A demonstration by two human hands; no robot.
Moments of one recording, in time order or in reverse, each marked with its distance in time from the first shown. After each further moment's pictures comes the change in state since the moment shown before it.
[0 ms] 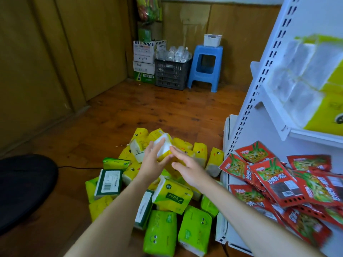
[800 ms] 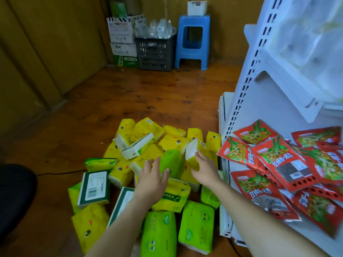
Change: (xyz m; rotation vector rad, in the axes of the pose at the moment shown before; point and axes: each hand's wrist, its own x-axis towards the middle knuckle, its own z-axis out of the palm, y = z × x) left_hand -0.001 -0.048 0.049 0.426 -0.179 -0.106; right_hand 0.024 0.134 -0.030 -0.613 0.122 0.381
